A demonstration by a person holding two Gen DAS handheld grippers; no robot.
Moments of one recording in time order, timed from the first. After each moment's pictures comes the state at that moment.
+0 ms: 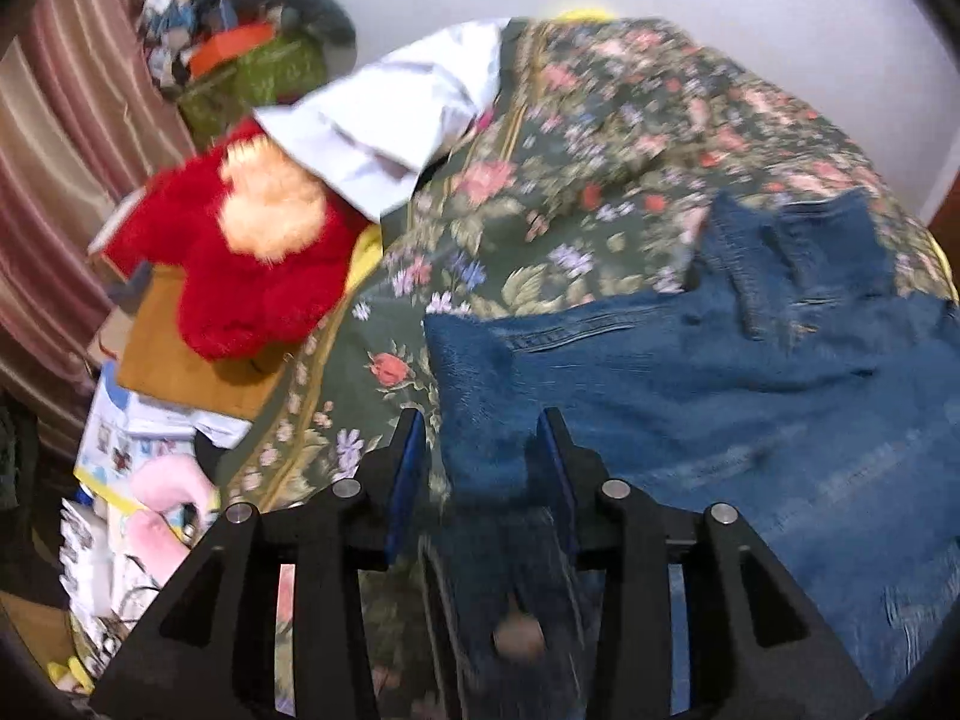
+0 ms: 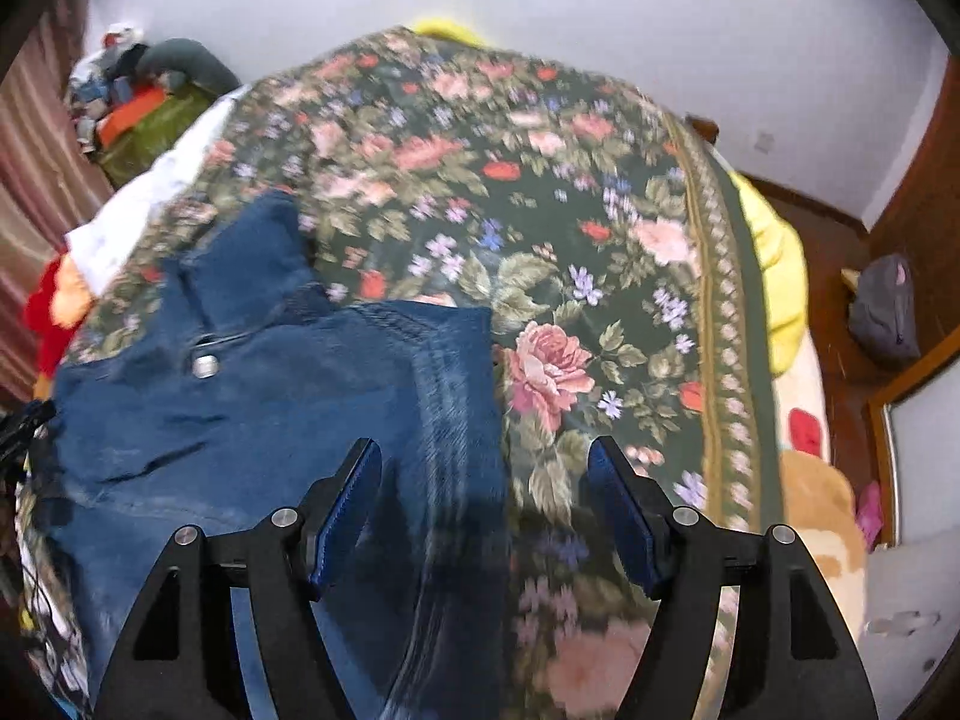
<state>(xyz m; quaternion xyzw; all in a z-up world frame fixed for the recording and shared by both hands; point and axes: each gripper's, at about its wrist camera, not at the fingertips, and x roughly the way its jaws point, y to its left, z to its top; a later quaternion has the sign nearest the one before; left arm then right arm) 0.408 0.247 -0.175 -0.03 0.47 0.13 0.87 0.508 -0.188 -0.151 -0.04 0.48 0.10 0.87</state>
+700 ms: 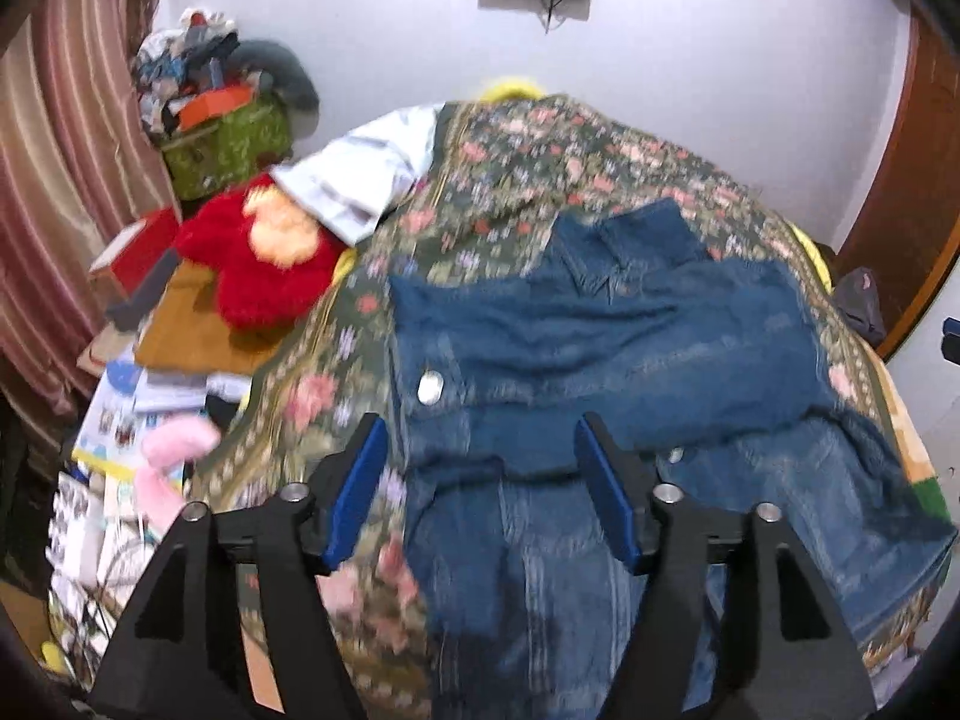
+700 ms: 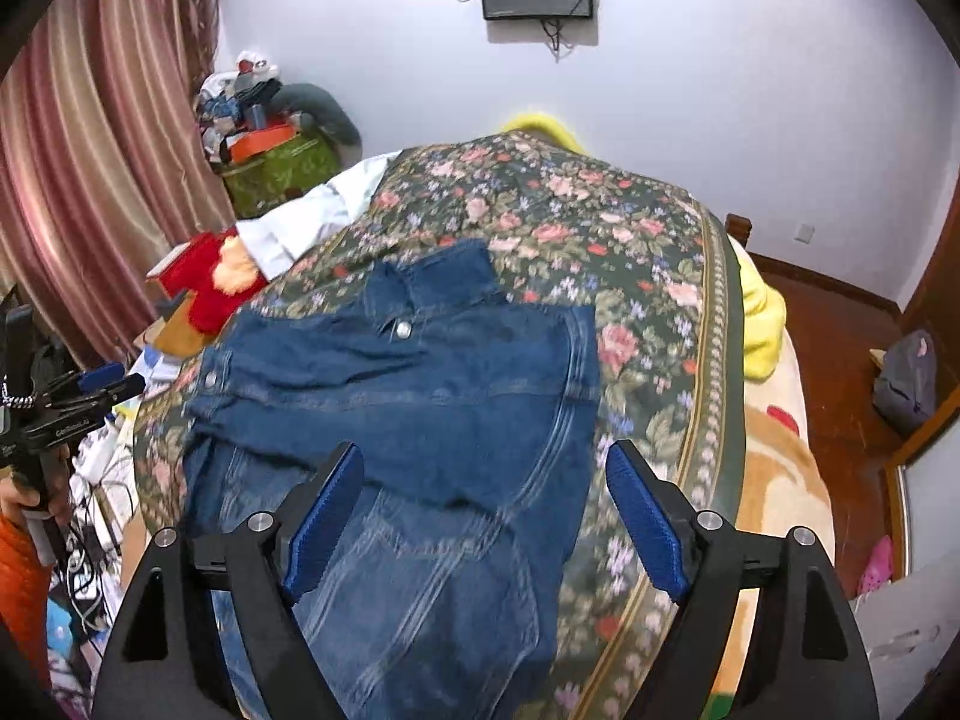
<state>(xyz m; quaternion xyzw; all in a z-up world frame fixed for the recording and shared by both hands) 0.247 0.192 -0.107 -0.05 0.41 0.06 0.91 0.308 -0.188 -0.065 -0.04 0.40 0.20 0.89</state>
